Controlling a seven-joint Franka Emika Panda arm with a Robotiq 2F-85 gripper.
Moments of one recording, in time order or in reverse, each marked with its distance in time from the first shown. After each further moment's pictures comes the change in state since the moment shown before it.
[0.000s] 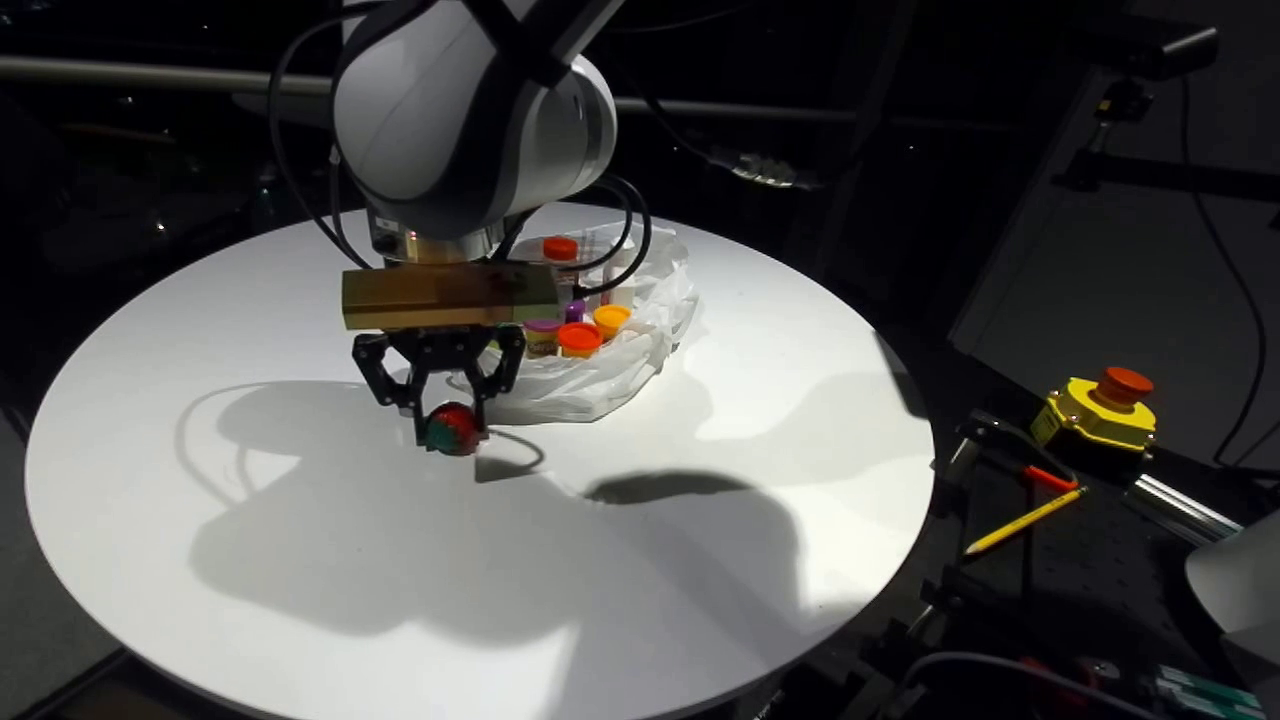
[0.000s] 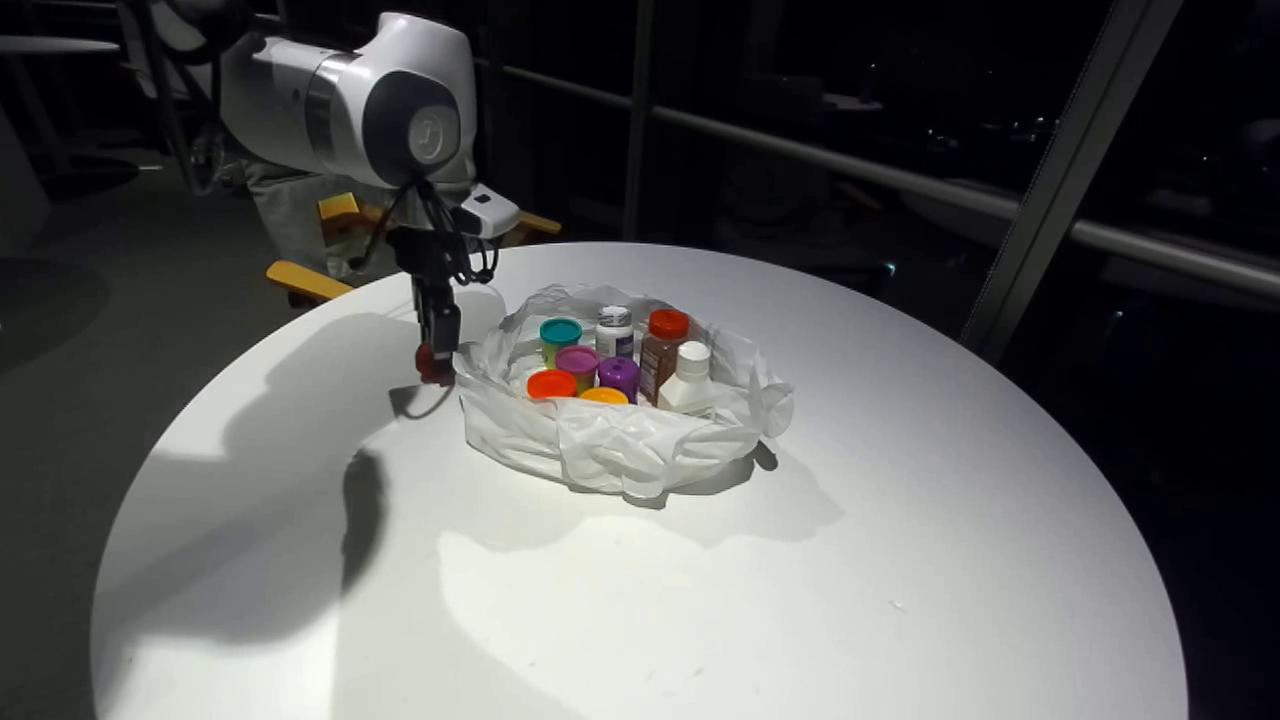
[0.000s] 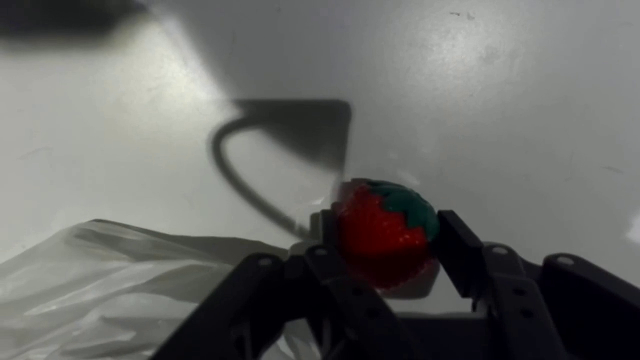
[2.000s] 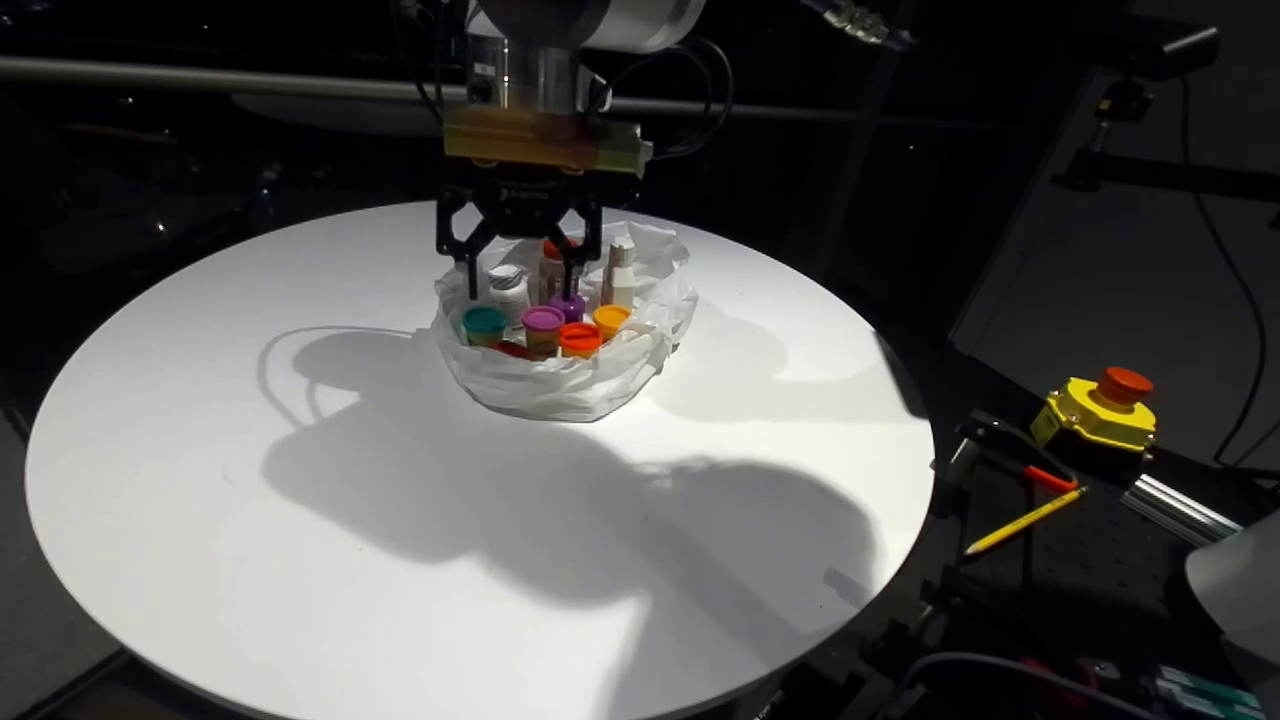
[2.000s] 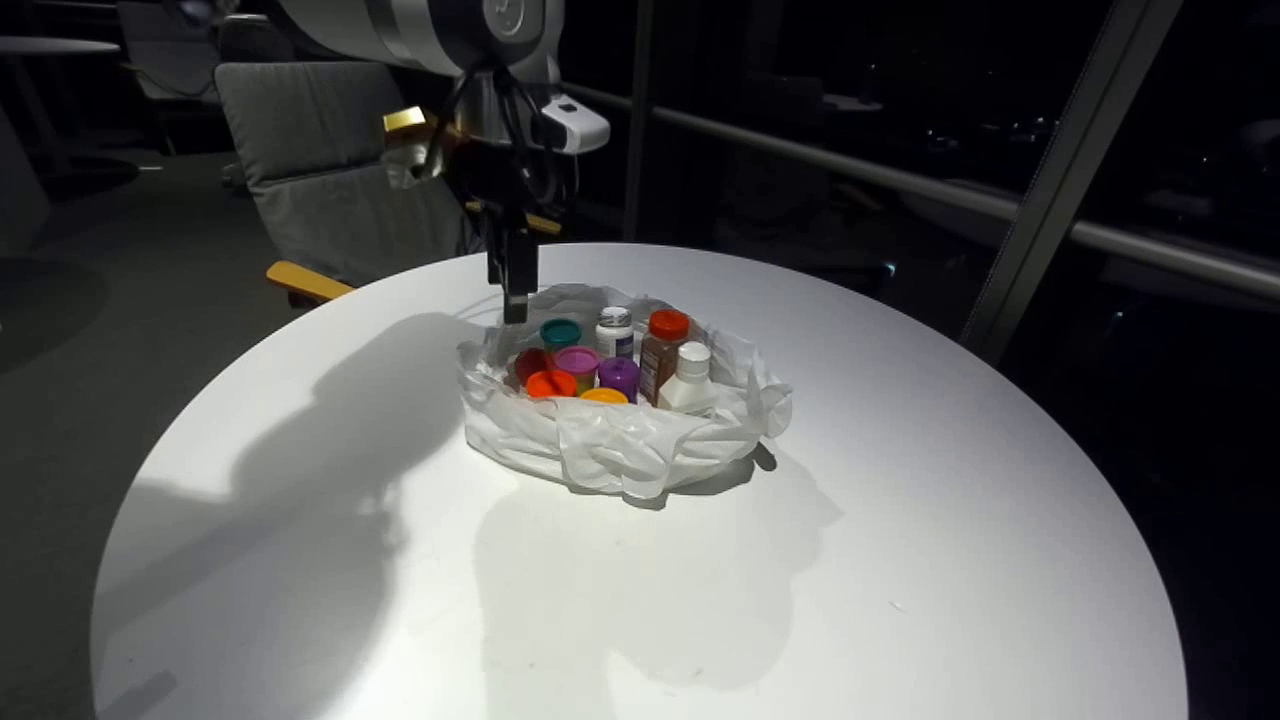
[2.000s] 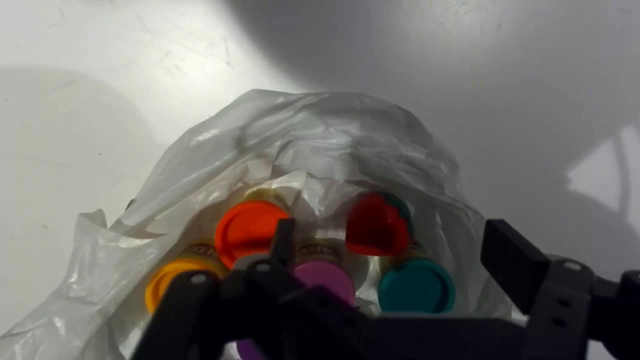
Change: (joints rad) arm -0.121 -0.256 -0.028 -0.167 -0.017 -0.056 -0.019
